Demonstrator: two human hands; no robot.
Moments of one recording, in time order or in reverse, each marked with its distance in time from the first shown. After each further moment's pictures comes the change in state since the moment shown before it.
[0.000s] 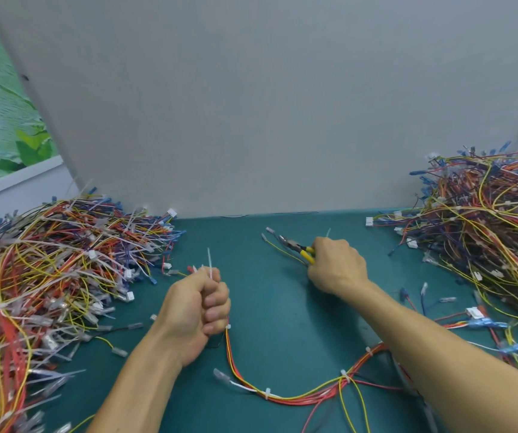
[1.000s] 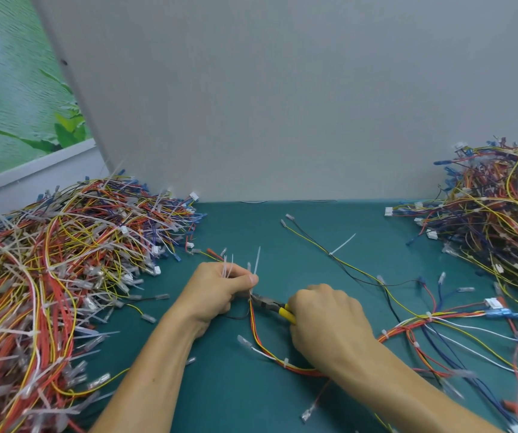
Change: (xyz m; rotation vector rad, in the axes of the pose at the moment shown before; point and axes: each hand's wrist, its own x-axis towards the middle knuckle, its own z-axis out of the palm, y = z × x) left_hand 0.011 -0.017 -0.025 0.521 0.072 0.115; right_hand -0.123 -0.050 -0.011 -0.175 -0.200 -0.318
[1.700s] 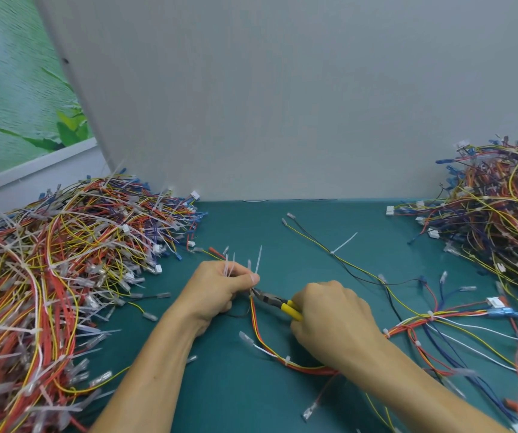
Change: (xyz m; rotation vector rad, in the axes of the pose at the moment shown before) left_hand 0.002 -0.004 -0.002 0.001 -0.007 0.003; right_hand -0.001 0.004 -0.005 0.096 -0.003 0.058
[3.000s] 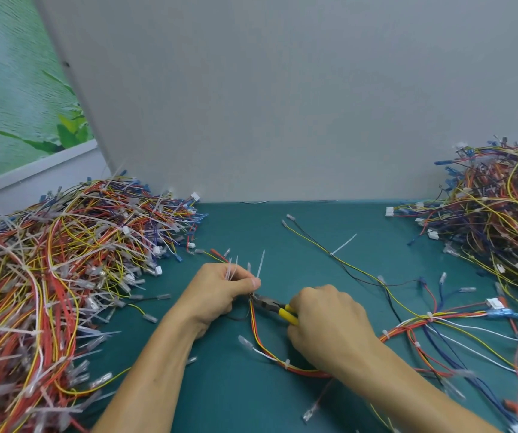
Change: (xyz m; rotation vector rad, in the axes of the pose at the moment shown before) left_hand -0.004 0.002 0.001 0.063 -0.016 0.025; right_hand -0.001 -0.006 0.000 -0.021 -0.034 0.009
